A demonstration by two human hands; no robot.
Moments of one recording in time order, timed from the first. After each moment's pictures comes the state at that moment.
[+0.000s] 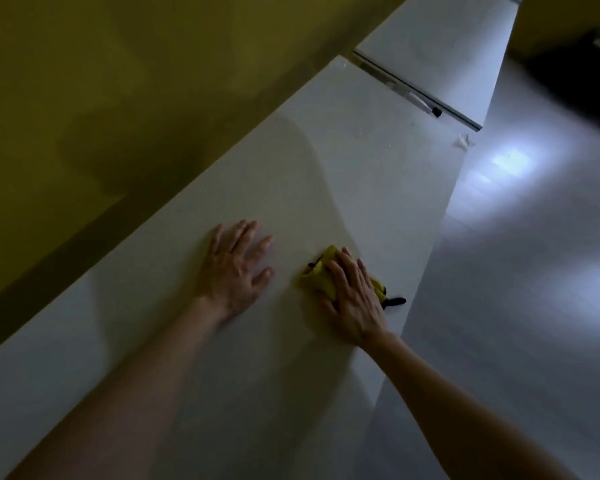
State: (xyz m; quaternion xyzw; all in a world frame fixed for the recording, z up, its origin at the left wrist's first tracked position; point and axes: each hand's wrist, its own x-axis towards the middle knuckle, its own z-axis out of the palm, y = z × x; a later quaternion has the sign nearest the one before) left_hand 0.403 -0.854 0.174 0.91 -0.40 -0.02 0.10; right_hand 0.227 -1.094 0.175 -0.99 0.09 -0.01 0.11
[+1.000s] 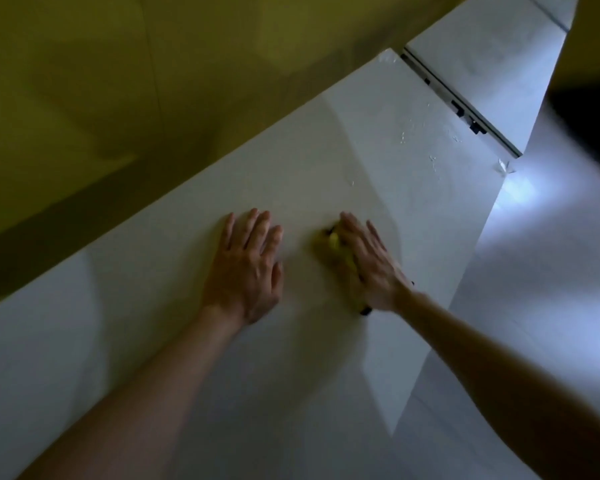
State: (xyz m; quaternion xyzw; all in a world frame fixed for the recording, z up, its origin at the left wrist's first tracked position) left_hand 0.400 -0.854 0.169 0.93 -0.33 0.06 0.16; right_hand 0.332 -1.132 0.206 -0.99 -0.05 0.05 0.08
